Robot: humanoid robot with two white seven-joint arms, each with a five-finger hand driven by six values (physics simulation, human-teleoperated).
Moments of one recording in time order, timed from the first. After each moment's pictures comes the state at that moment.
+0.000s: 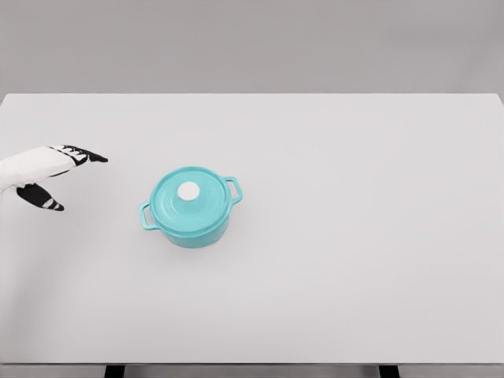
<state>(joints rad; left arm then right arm) -0.41 0.77 -0.24 -1.22 -0.47 -0.61 -0.61 0.02 0.00 0.71 -0.06 0.28 -0.16 0.09</state>
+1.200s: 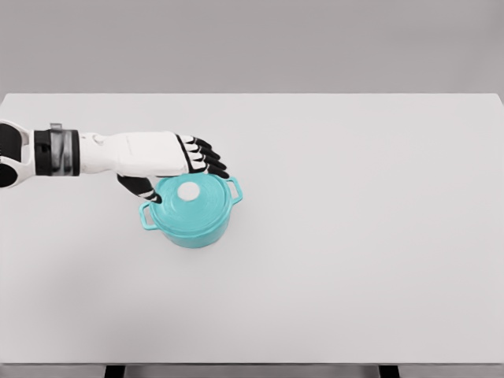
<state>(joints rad) -0.79 0.80 -0.80 -1.59 -0.22 -0.61 -0.61 0.02 0.00 0.71 -0.06 0.28 -0.16 0.09</state>
